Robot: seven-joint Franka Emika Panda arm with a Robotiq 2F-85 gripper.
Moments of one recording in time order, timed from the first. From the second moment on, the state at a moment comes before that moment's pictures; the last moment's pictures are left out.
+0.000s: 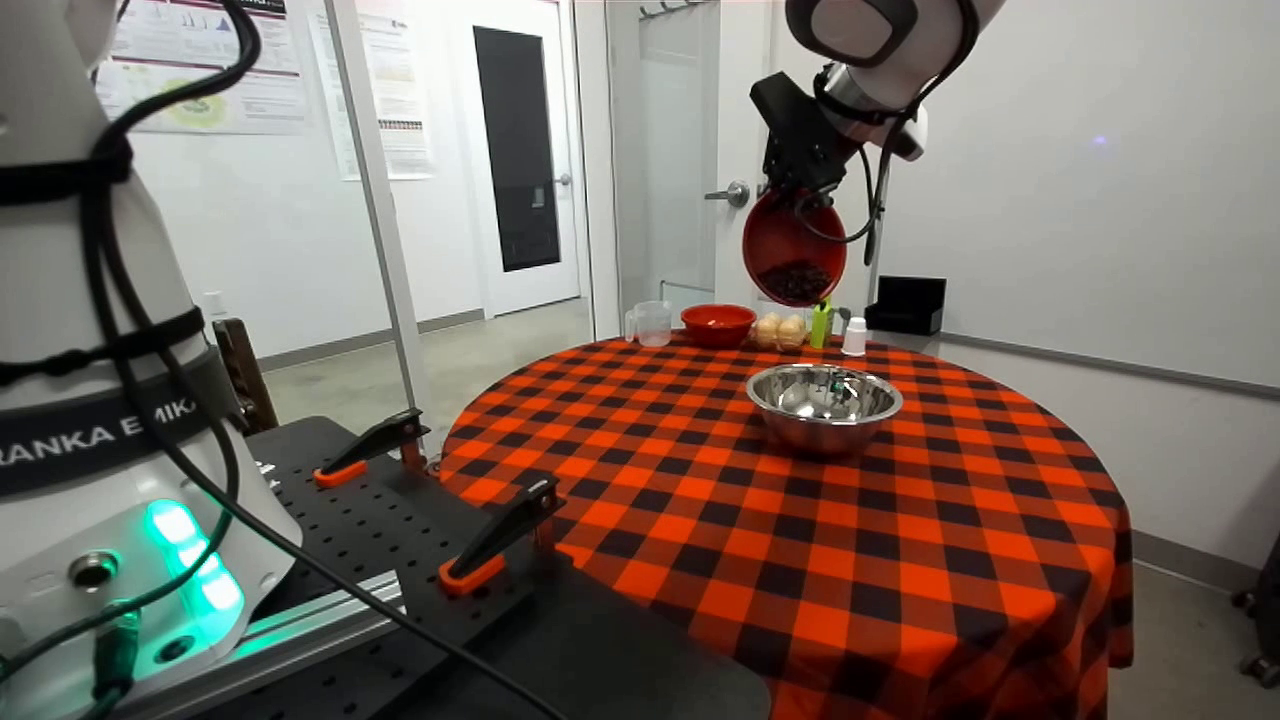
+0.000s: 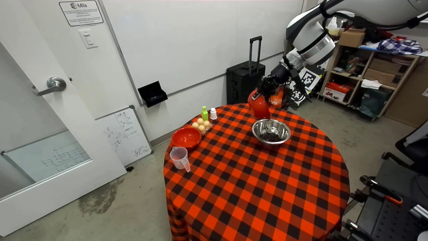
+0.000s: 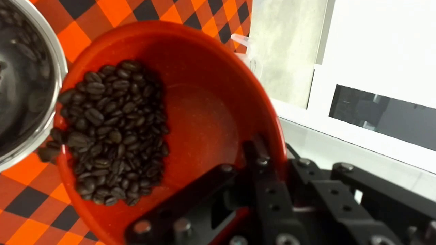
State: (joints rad) arm -0.37 0.51 0.04 -1.77 1.04 2.08 -0.70
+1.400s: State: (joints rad) arm -0.22 0.49 -0.06 -1.79 0.66 2.16 -0.48
